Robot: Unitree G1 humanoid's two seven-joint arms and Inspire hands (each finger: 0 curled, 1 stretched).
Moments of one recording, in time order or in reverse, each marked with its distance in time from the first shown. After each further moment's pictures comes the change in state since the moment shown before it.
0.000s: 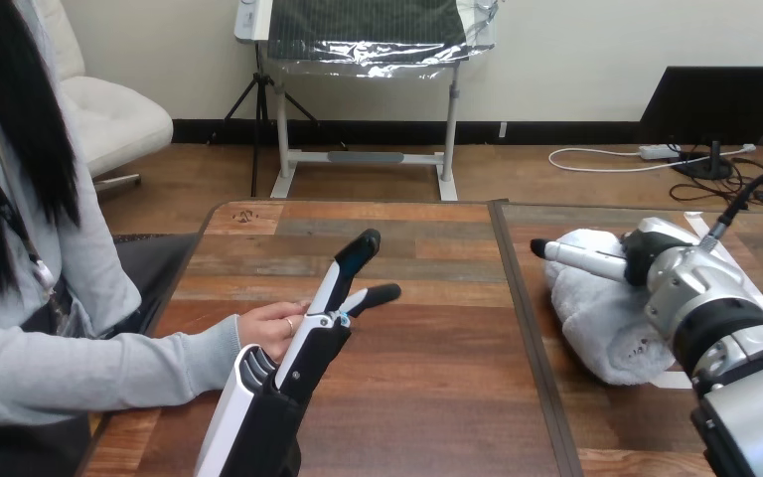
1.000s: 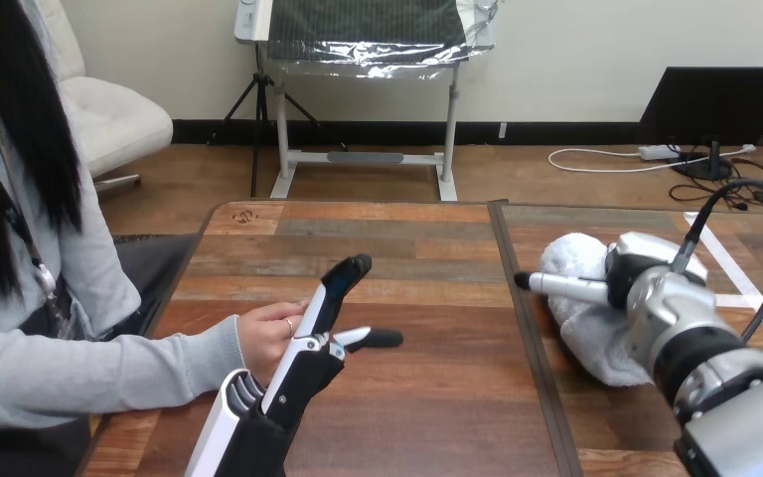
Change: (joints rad) left arm 0.108 0.070 -0.069 -0.111 -0.077 0.066 -0.016; right arm 0.072 0.042 0.061 0.000 -0.070 -0.033 -0.078
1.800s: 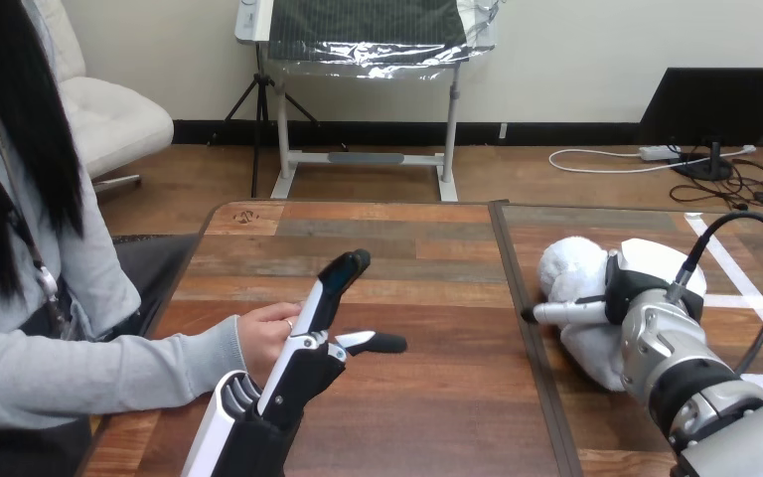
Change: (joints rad) left arm 0.069 0.006 -0.010 -0.127 -0.018 0.064 -0.011; right arm 0.068 0.008 -0.029 -0.005 0.024 -0.038 -0.200
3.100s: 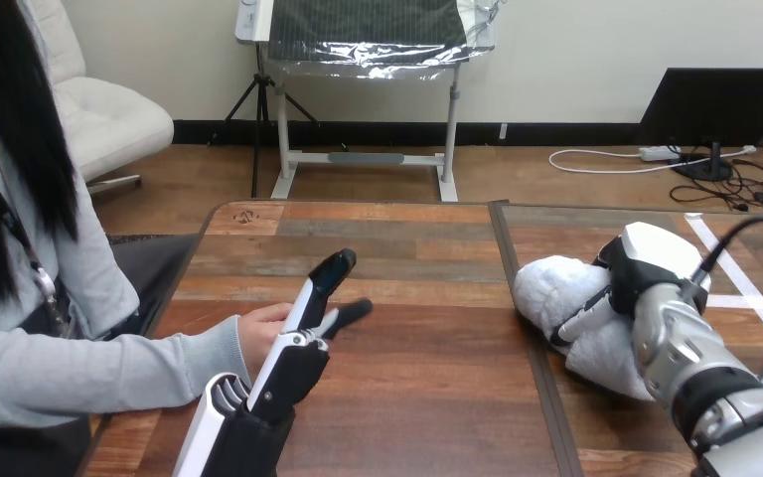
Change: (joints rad) left arm 0.016 0.002 -0.001 -0.032 -0.056 0.046 -0.035; right arm 0.038 -0.044 -0.089 -0.013 0.080 -0.199 -0.093
